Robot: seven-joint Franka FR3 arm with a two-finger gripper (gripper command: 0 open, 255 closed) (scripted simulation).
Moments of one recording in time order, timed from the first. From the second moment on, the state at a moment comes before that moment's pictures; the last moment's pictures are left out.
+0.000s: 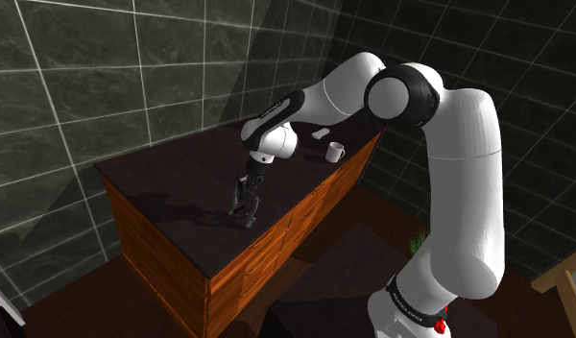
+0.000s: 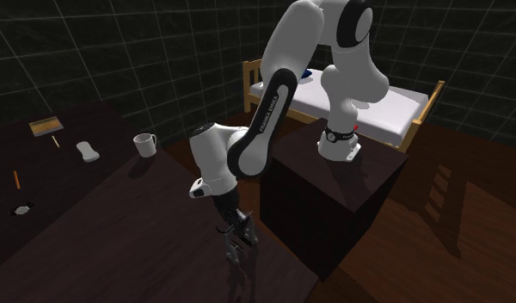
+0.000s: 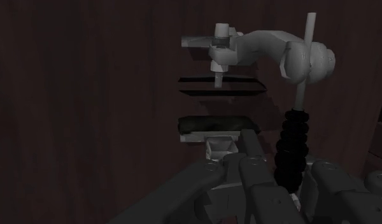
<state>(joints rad) 0.04 0.59 -0.04 -1.95 0.57 2.43 -0.58</state>
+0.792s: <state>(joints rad) 0.05 0.50 -0.06 -1.96 0.54 2.37 -0.53</state>
